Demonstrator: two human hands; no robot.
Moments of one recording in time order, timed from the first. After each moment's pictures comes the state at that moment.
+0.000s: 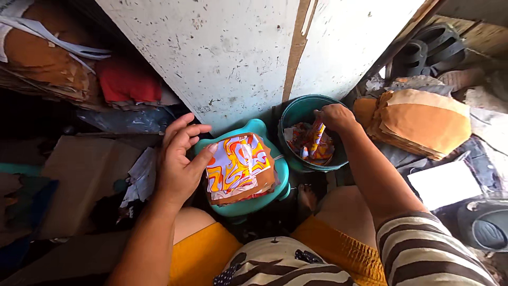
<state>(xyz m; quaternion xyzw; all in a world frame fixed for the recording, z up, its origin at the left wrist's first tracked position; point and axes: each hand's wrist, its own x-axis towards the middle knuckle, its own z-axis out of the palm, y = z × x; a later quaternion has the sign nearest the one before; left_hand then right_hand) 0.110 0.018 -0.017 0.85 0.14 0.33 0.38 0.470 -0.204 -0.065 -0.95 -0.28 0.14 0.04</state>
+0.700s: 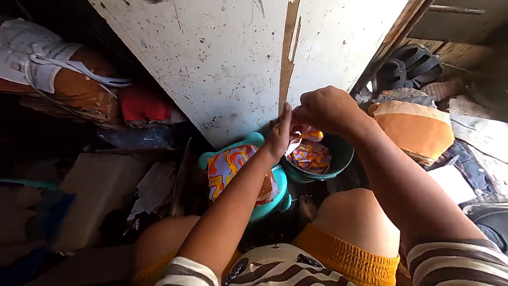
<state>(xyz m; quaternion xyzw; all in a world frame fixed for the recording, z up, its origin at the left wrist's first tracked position) 0.275 -0.096 0.003 0.70 0.05 0.09 0.71 0.378 -0.211 0.081 -0.85 -0.51 -0.02 0.12</state>
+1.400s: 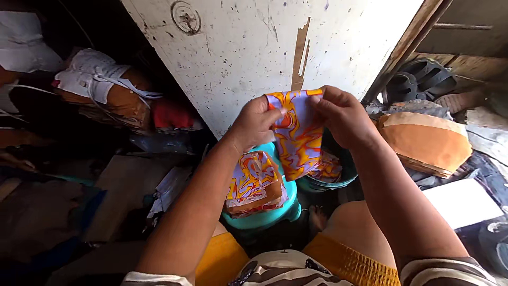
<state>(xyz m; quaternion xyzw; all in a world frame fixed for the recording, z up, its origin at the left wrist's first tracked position) 0.219 -0.049 0.094 0.76 0.01 0.19 0.62 0.354 -0.218 0.076 -0.57 -0.42 0.18 0.68</state>
